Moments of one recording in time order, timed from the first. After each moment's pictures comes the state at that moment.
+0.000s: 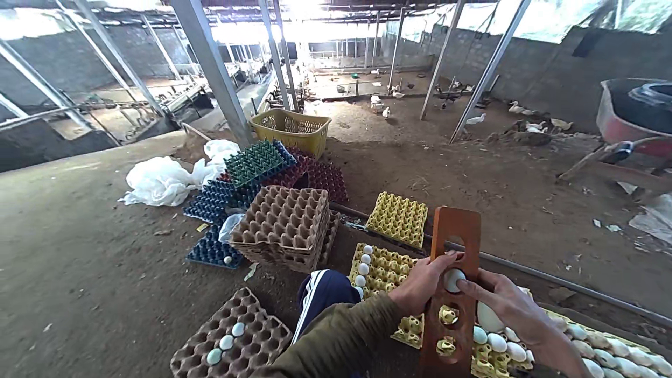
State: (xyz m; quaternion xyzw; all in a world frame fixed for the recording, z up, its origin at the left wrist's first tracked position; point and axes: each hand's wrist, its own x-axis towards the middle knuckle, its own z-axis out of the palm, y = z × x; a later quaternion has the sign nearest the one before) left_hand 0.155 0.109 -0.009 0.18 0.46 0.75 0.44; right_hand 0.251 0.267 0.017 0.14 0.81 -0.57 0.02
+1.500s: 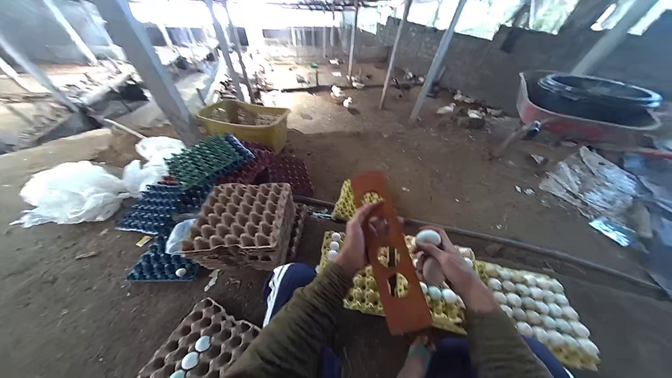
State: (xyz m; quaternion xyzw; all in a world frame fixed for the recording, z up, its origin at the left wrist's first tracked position) left_hand 0.127 0.089 0.009 0.08 0.36 0.86 0.36; right_hand 0.254 0.263 -0.009 0.21 0.71 -0.66 -0.07
